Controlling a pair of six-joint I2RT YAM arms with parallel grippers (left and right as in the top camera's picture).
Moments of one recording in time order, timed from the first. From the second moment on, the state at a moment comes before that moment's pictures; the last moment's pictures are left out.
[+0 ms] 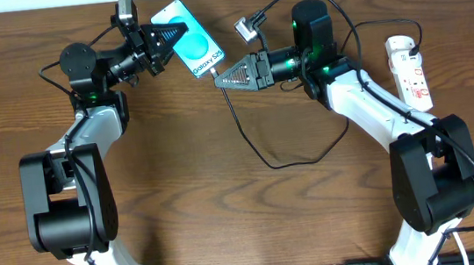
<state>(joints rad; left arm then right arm) 0.05 1.94 1.12 1.11 1.20 -1.69 0.36 1.91 1.32 0.24 -1.33 0.81</state>
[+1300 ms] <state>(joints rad) 0.05 1.94 1.12 1.11 1.22 -1.68 0.36 1.91 1.32 0.24 -1.36 0.81</state>
